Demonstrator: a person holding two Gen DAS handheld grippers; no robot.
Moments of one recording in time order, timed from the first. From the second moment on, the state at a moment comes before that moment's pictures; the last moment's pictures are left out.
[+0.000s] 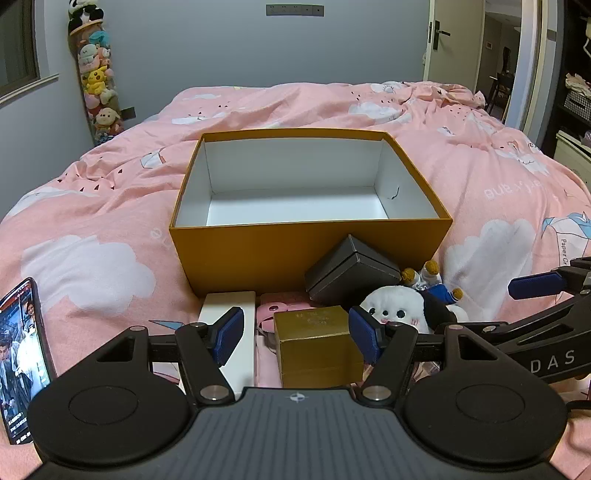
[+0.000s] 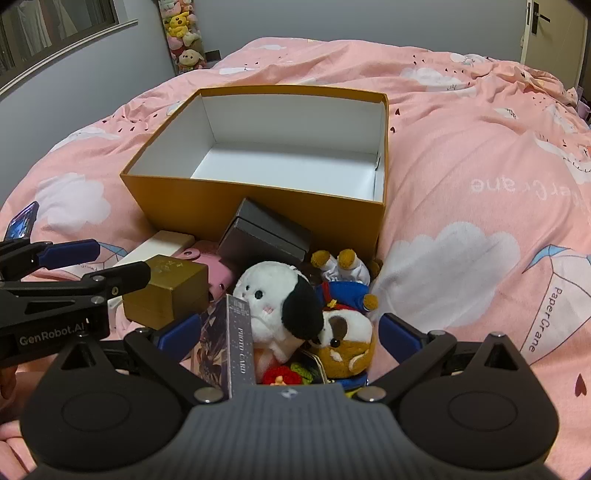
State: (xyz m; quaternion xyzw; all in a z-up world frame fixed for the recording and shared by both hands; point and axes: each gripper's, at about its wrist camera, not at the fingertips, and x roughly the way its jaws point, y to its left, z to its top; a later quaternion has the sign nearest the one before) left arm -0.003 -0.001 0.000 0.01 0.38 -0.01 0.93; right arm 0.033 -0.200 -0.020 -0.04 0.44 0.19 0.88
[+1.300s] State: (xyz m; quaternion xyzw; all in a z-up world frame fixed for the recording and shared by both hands) left arm 0.022 0.062 -0.016 -0.03 0.46 0.02 0.88; right arm 0.076 -0.129 -0.025 -0.01 0.52 0.35 0.78
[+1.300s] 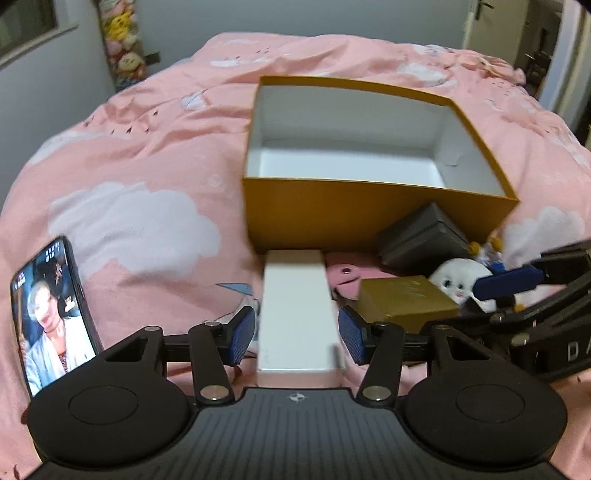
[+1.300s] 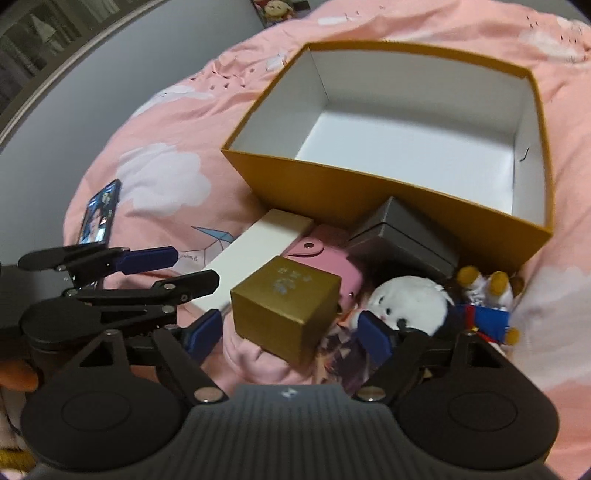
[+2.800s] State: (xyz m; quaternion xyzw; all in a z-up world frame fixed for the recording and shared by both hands) left arm 0.091 0.077 -0.059 -0.05 0.59 -0.02 0.81; right arm 0.112 -0.136 -0.031 0.00 0.54 0.33 0.78
